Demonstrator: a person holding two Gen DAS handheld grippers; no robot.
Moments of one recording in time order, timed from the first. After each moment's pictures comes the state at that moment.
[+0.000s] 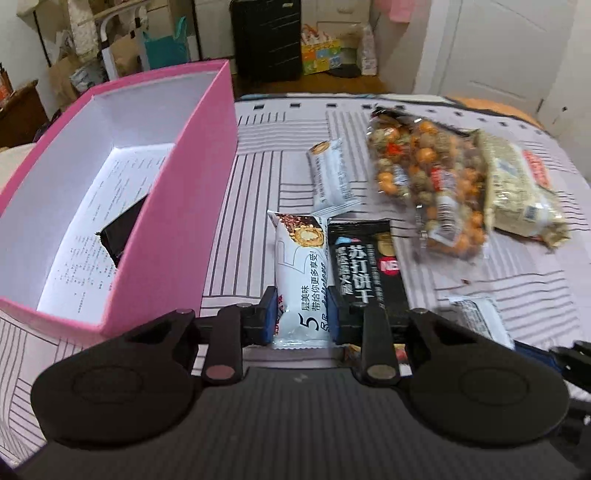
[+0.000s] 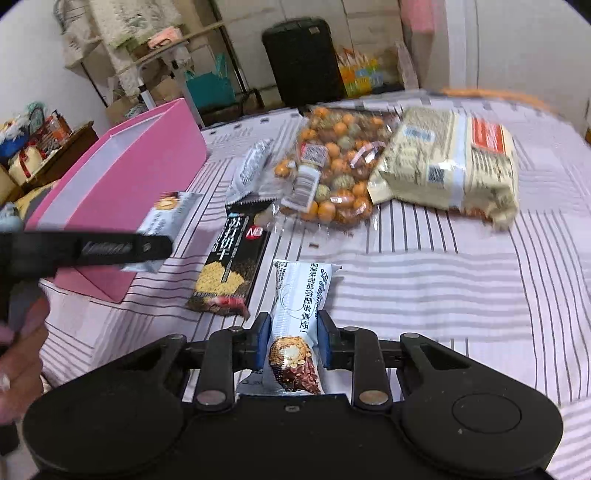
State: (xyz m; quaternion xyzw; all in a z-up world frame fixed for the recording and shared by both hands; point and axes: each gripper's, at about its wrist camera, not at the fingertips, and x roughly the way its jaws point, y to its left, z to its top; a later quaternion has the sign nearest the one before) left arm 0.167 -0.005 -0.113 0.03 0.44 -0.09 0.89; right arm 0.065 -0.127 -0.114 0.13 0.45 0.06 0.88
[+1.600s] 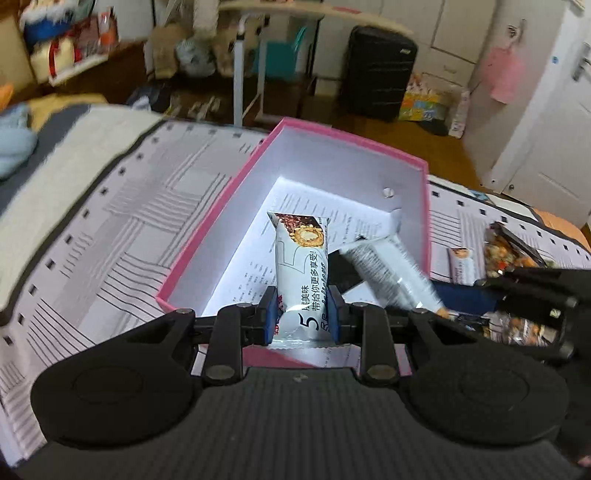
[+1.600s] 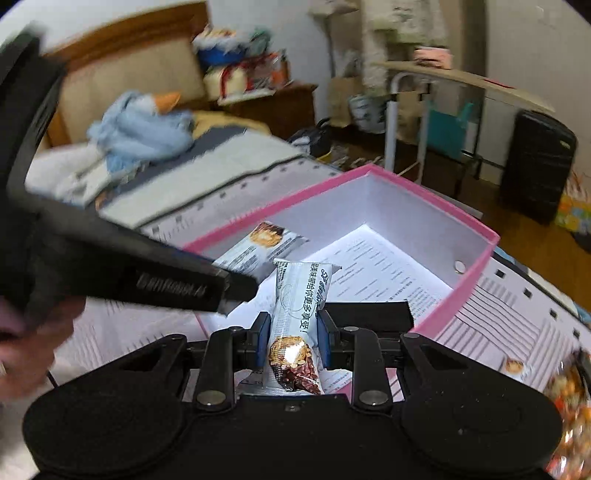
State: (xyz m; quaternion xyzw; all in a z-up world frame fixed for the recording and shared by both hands) left arm 0.186 0.181 -0.032 -0.09 0.44 0.03 0.89; right arm 0.192 0.078 -0.027 -0.10 0.36 0.37 0.85
